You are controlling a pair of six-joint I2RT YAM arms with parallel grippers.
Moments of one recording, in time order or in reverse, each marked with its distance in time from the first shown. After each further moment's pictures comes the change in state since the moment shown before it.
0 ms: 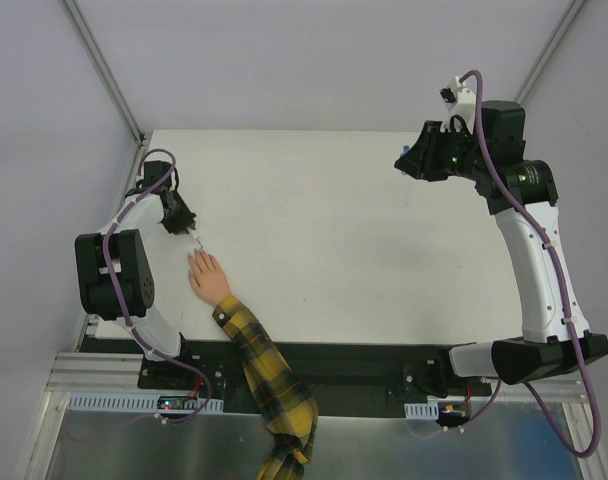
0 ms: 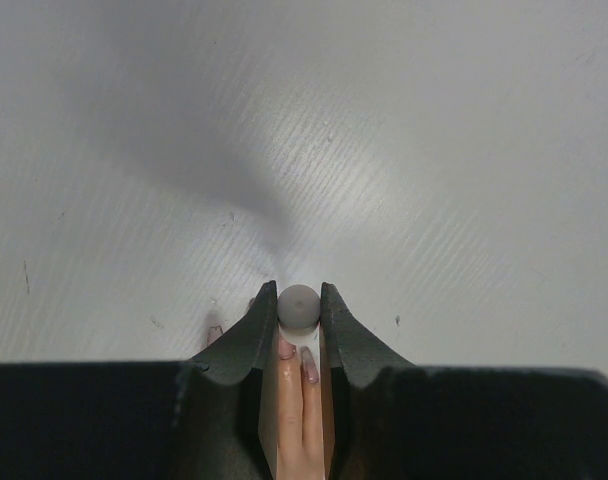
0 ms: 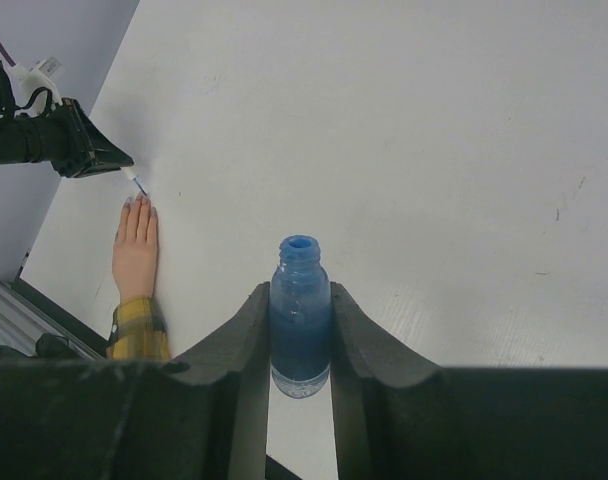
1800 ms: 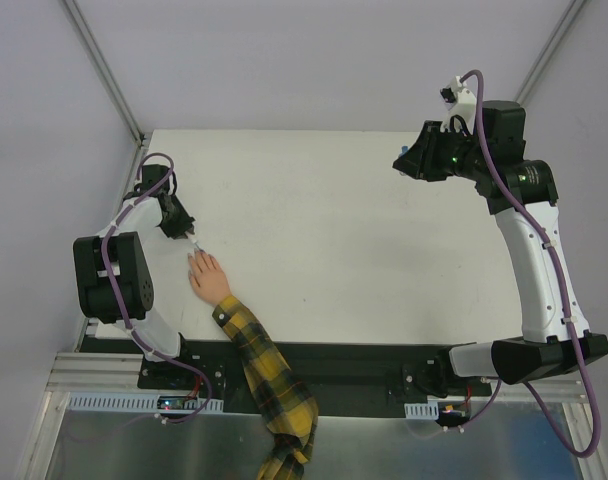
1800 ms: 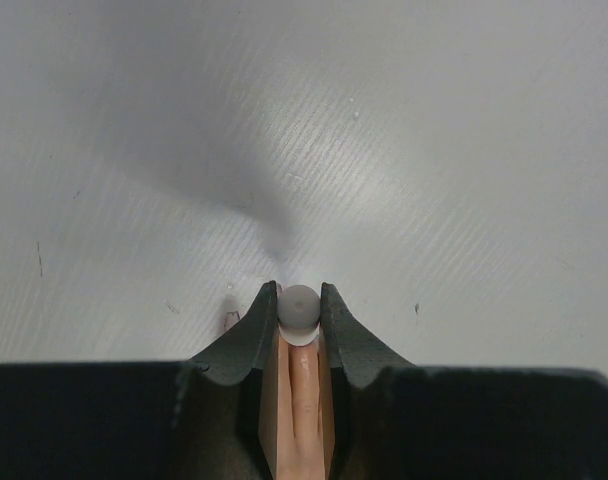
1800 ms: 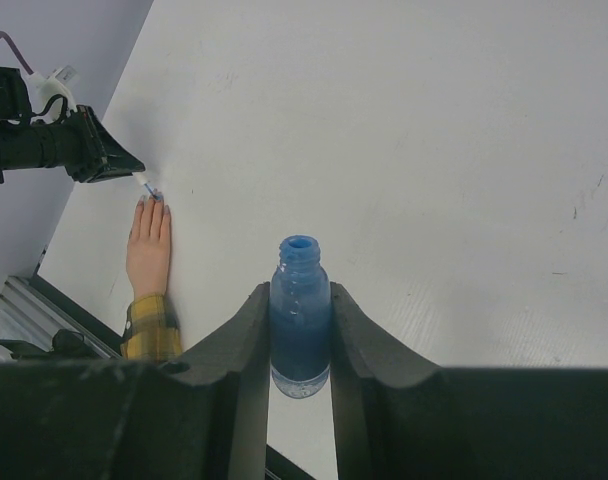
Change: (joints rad) left arm 0.013 -0.021 -0.032 -0.011 0.009 0.010; right arm -0.002 0.000 0.000 0.000 -0.024 0.021
